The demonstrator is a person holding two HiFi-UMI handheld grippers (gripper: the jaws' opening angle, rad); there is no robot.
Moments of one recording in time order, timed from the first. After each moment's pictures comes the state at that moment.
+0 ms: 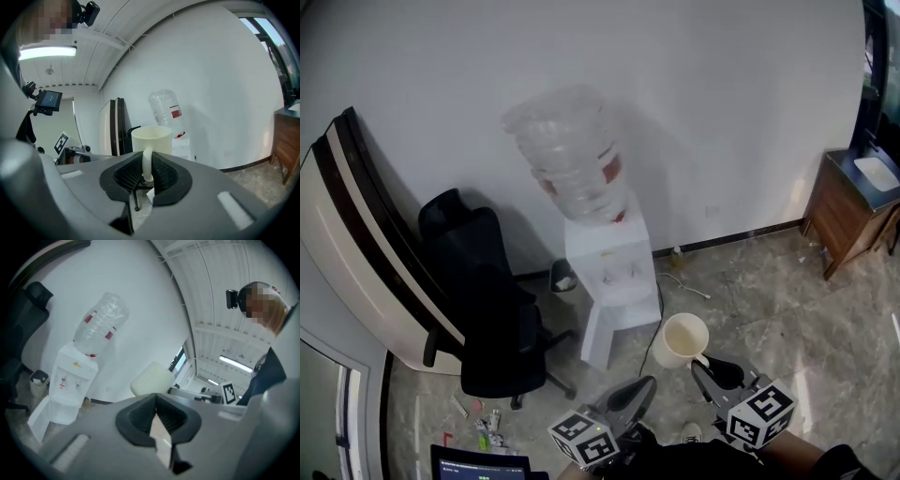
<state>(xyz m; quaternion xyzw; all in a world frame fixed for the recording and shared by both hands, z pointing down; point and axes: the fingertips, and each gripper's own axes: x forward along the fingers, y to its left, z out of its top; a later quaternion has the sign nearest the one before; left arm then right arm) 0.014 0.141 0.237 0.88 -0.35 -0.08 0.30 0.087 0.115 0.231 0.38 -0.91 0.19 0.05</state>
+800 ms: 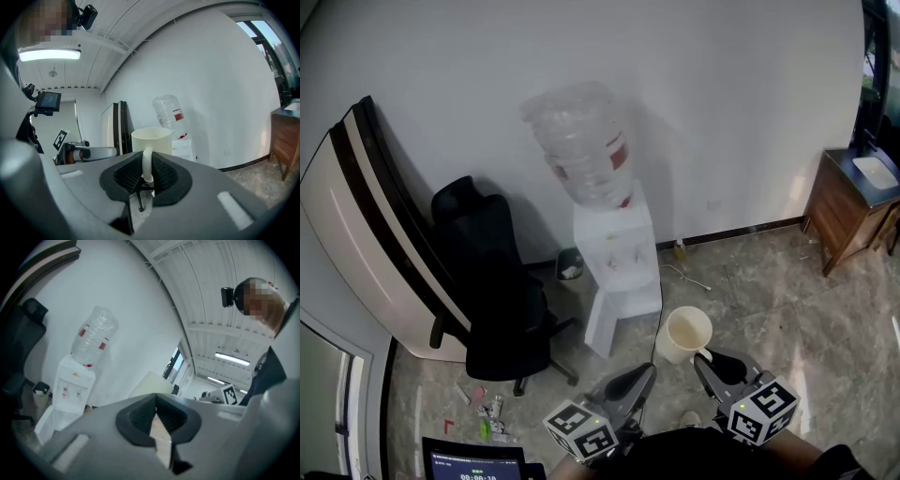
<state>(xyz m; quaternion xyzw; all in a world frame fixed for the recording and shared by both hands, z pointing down) 0.017 0.196 0.196 0.89 -0.36 -0.08 0.25 0.094 0.177 0.211 0.38 -0.91 0.18 0.03</state>
